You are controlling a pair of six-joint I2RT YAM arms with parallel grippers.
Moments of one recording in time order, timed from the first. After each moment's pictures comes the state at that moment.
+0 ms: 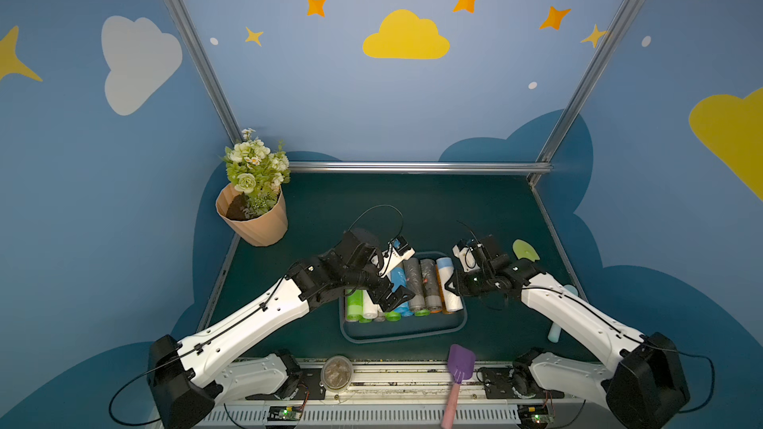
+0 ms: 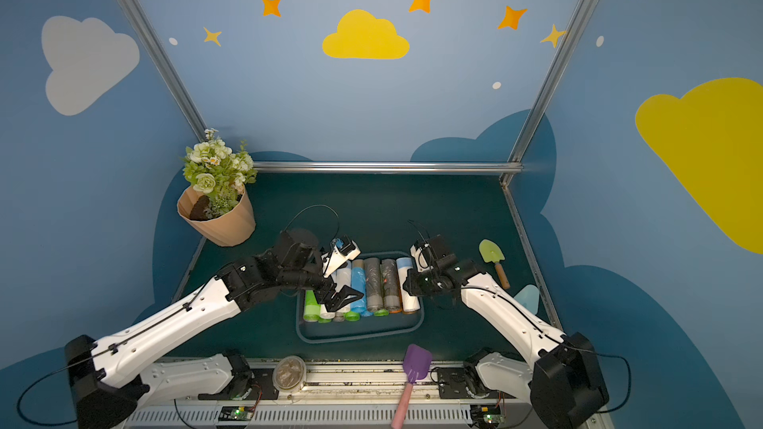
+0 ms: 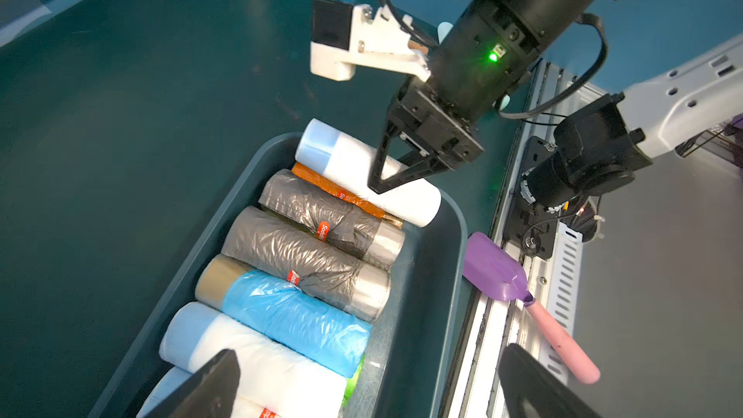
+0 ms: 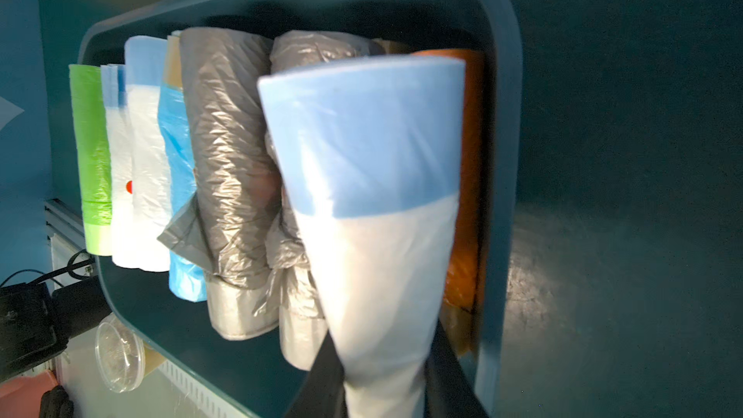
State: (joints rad) left arm -0.84 1.15 1.05 -0.62 0.30 0.06; right arm 0.56 1.18 0.78 -0.68 -0.28 0.47
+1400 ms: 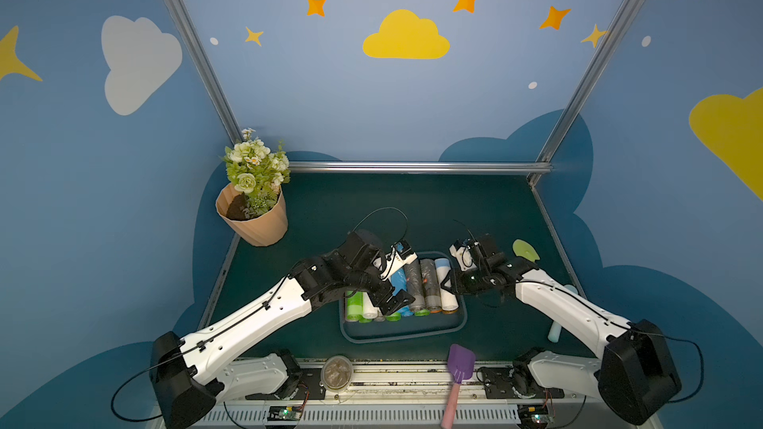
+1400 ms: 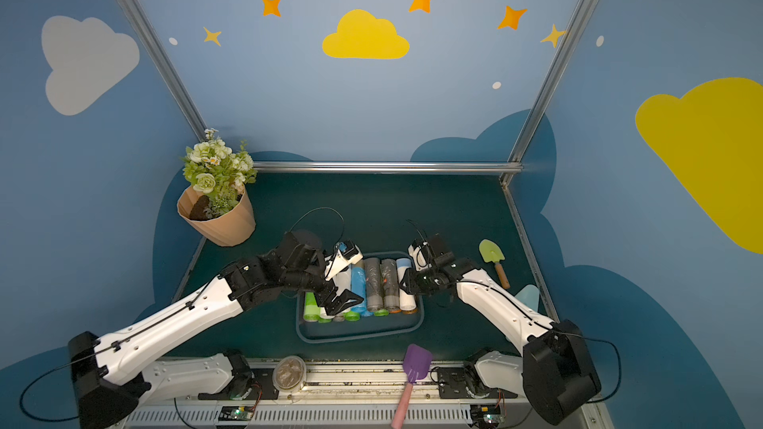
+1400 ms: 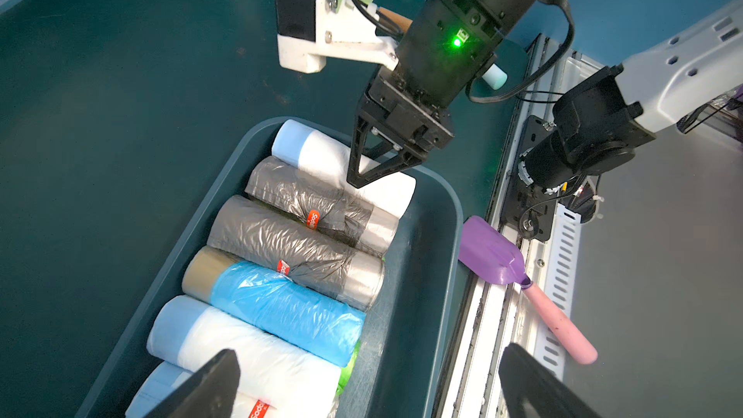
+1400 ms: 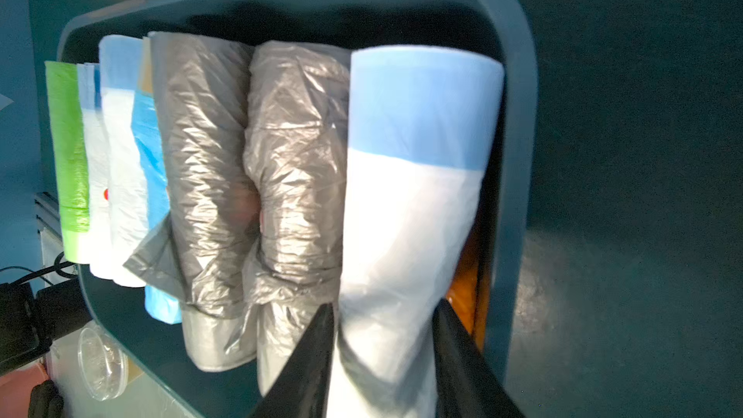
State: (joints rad) left arm -0.85 1.16 1.06 -0.65 0.30 0.08; right arm 0.54 1.23 0.78 -0.63 -0.31 0.42
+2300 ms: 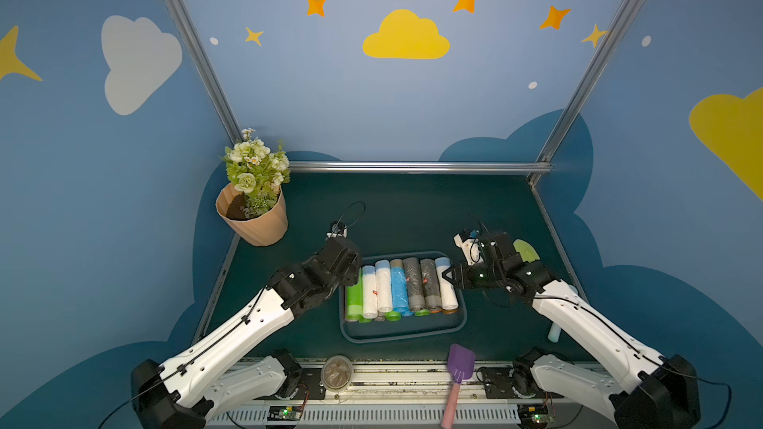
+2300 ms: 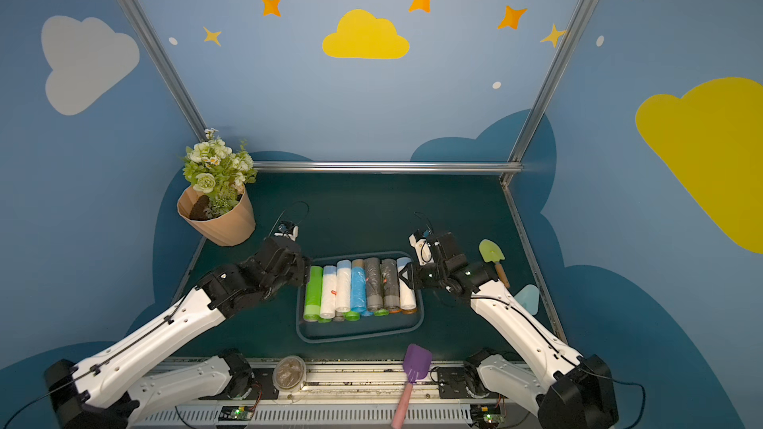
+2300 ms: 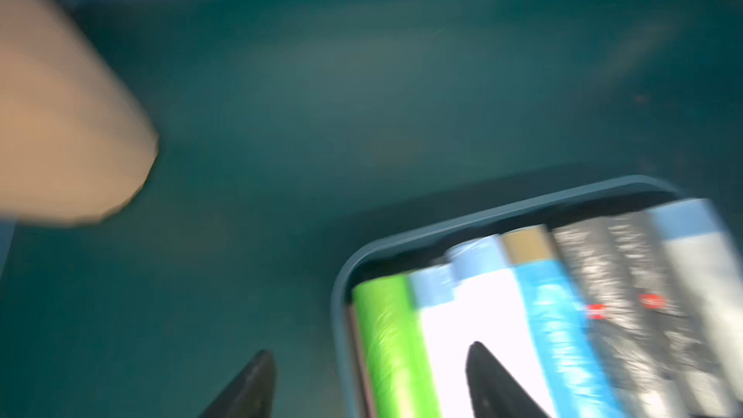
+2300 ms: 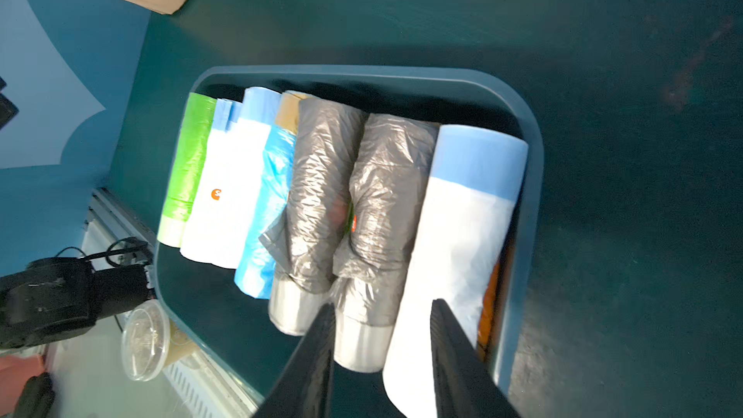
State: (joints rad) left arm -0.72 1.00 0.91 -0.83 -0.44 -0.55; right arm 0.54 1.06 0.79 -0.62 -0.30 0.37
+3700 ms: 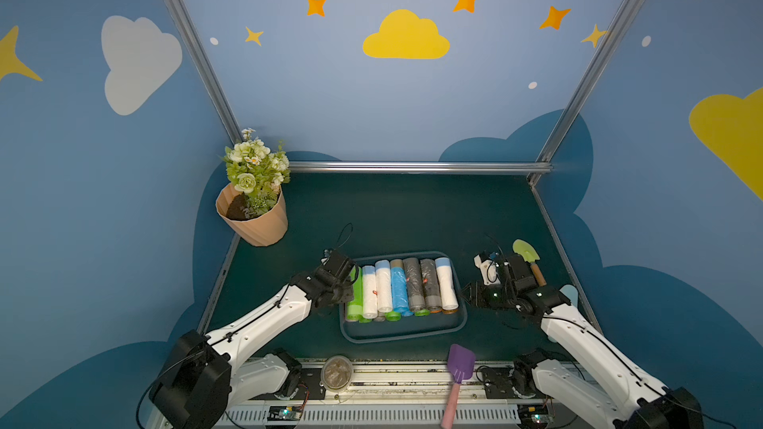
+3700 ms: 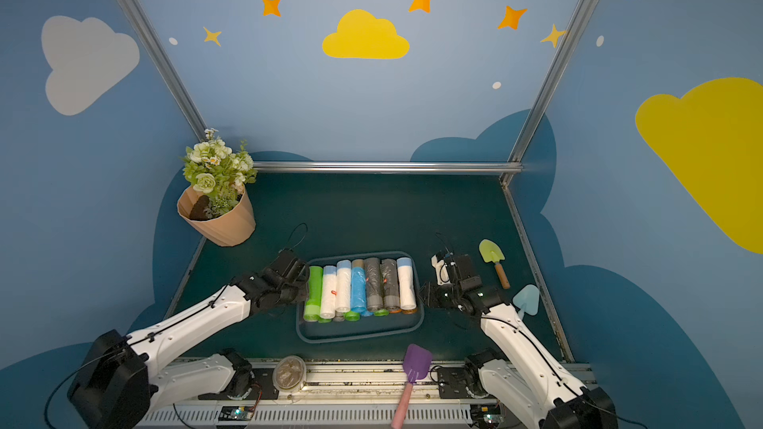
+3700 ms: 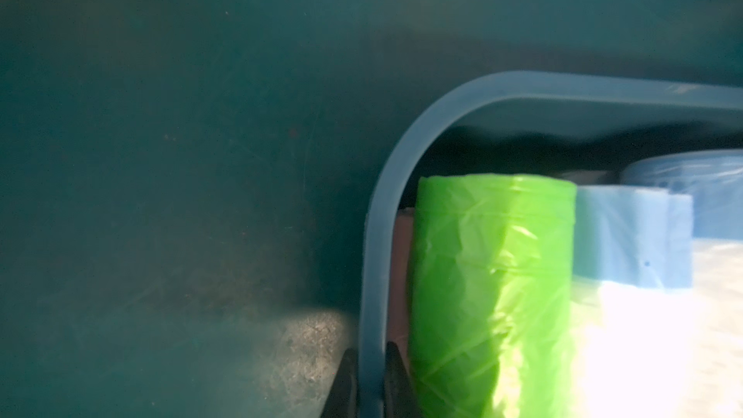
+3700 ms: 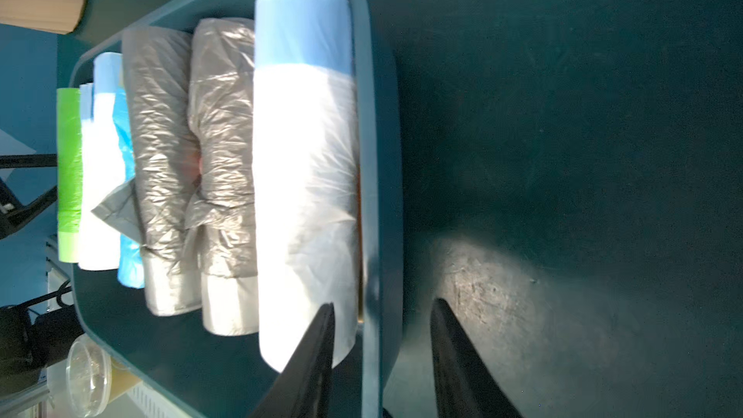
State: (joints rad) left arm -0.59 1.16 0.66 -0.63 -0.16 -0.74; right arm 0.40 0.93 0.55 -0.62 -0.31 0.43
